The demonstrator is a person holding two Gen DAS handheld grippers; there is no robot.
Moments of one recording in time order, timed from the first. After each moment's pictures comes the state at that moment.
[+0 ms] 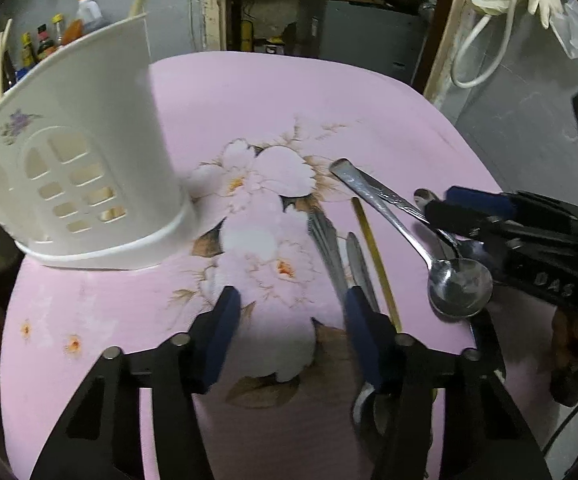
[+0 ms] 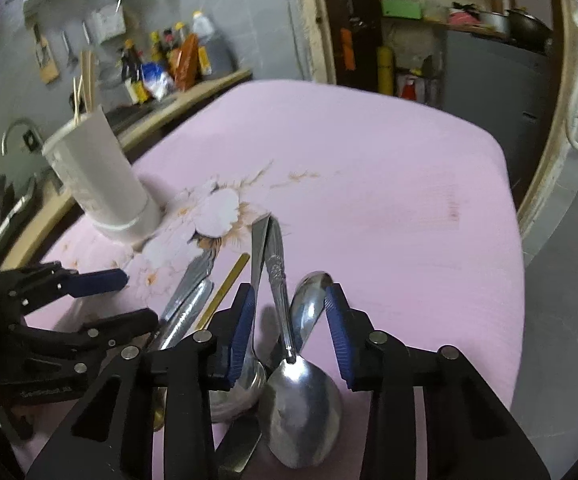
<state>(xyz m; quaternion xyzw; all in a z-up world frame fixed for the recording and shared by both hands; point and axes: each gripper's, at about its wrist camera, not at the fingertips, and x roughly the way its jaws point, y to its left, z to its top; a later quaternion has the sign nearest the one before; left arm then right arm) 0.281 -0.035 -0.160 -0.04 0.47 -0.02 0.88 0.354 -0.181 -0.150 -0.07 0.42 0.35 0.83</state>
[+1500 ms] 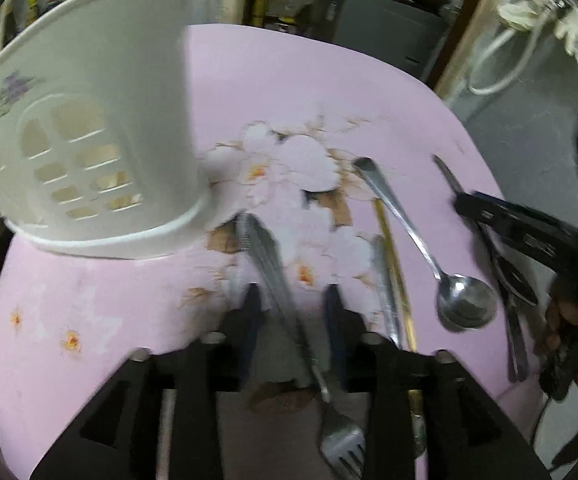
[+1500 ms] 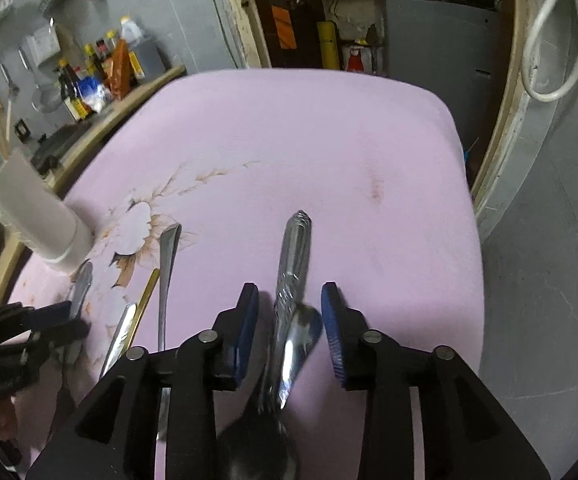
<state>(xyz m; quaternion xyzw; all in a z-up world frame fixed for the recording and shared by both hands) 0.287 -0.021 -0.155 -0.09 0.51 -0.03 0.86 0.401 -0.204 -0.160 -0.04 0.47 0.26 0.84</state>
